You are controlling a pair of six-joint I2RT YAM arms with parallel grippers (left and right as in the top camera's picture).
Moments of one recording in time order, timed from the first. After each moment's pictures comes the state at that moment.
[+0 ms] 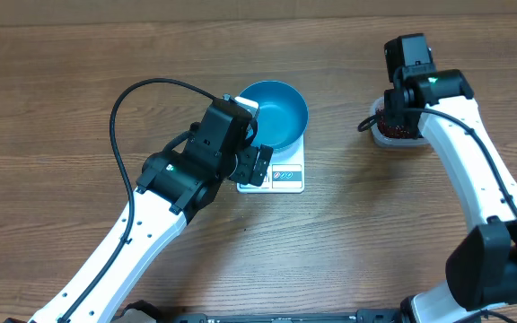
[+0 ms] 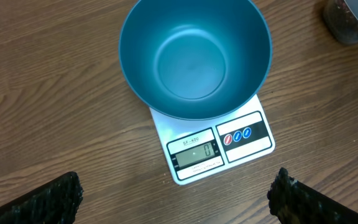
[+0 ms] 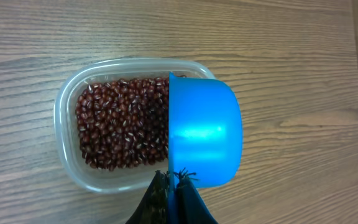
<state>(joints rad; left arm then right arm) -0.56 1.36 1.23 -0.80 -0.12 -0.18 0.14 1.74 1.51 -0.98 0.48 0.10</state>
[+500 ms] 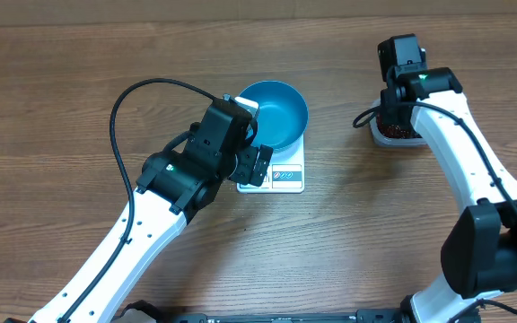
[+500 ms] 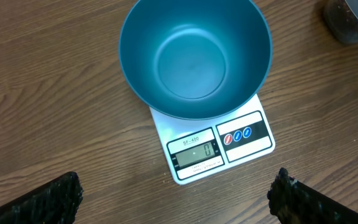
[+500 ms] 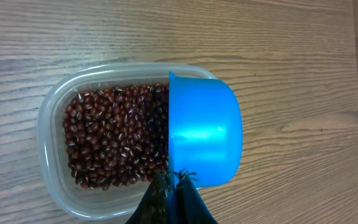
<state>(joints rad) -0.56 1.36 1.23 -0.80 -0.12 -0.18 0.14 1.80 1.51 -0.94 0.51 0.09</state>
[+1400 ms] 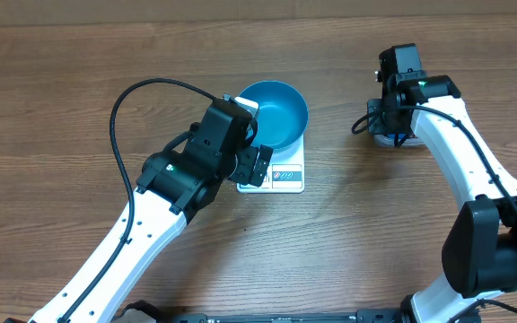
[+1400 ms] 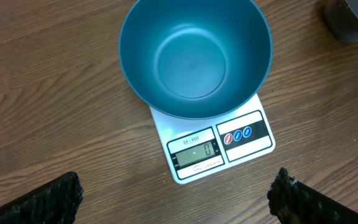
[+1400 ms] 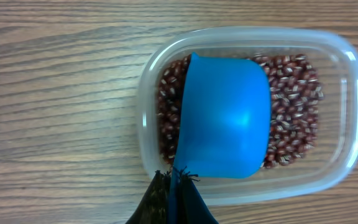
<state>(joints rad) -0.56 1.36 1.23 -0.80 -0.12 -0.18 0.13 1.80 1.44 -0.90 0.16 0.12</state>
